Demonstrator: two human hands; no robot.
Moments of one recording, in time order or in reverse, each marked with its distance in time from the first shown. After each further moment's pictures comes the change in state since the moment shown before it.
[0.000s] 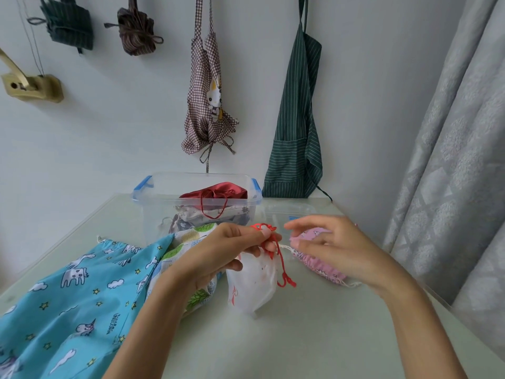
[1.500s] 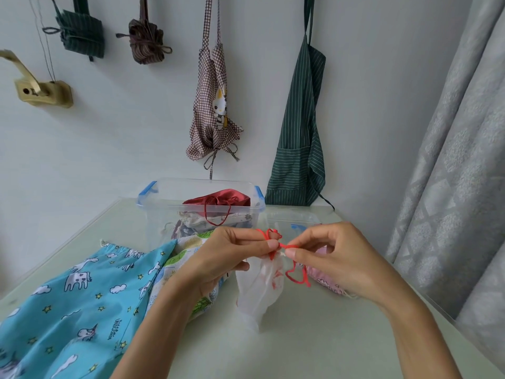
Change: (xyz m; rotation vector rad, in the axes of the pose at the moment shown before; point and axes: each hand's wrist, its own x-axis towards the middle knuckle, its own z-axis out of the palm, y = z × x) left_hand 0.001 0.001 0.002 -0.149 0.090 0.042; right_hand -0.005 -0.014 0.004 -0.013 0.023 -0.128
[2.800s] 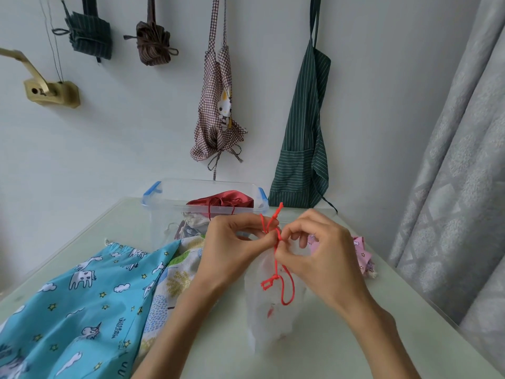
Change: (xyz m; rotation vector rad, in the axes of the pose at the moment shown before) left_hand 0.003 -0.005 0.008 0.146 0.327 0.509; right_hand 0.010 0.004 0.032 -0.231 0.387 -0.312
